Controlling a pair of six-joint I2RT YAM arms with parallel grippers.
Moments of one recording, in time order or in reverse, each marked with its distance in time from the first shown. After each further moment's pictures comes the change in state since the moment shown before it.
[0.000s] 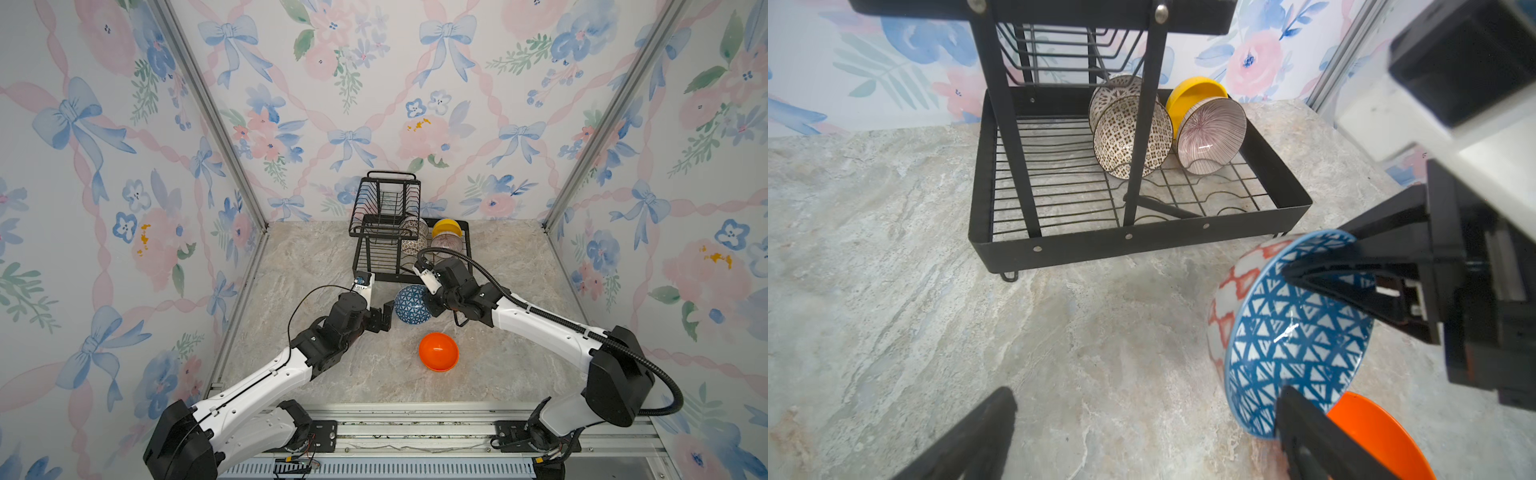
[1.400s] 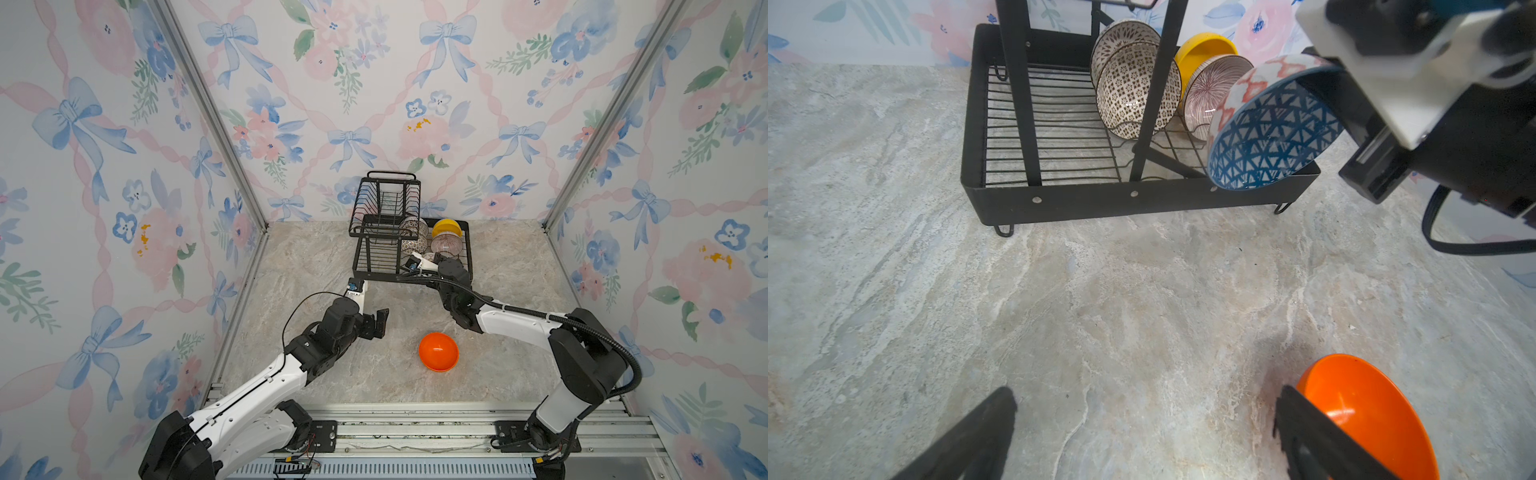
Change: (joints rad) left arm 0.056 -0.045 -0.064 -0.025 0.090 -0.037; right arm -0.049 0.156 -0.182 0.880 0.458 -0.890
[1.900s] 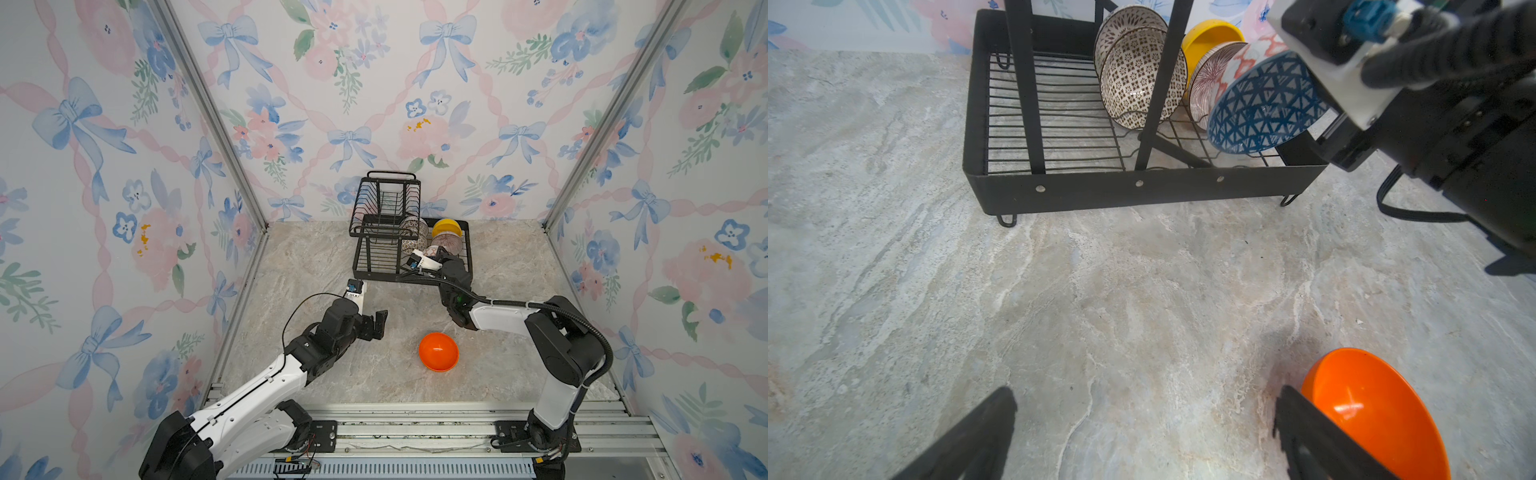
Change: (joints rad) left arm 0.012 0.000 -0.015 0.000 0.011 0.000; right arm -0.063 0.137 0.010 0.251 0.023 -0.165
